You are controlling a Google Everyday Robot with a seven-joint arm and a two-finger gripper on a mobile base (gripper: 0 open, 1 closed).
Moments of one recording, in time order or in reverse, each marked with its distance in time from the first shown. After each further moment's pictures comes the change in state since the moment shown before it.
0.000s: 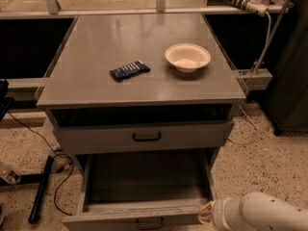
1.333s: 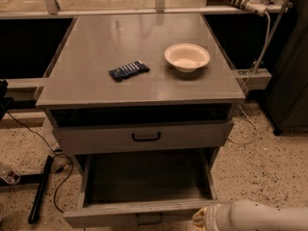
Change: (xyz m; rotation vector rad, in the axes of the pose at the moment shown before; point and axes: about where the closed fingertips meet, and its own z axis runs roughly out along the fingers) arm 0.010 0.015 0.057 -0.019 -0.008 -0.032
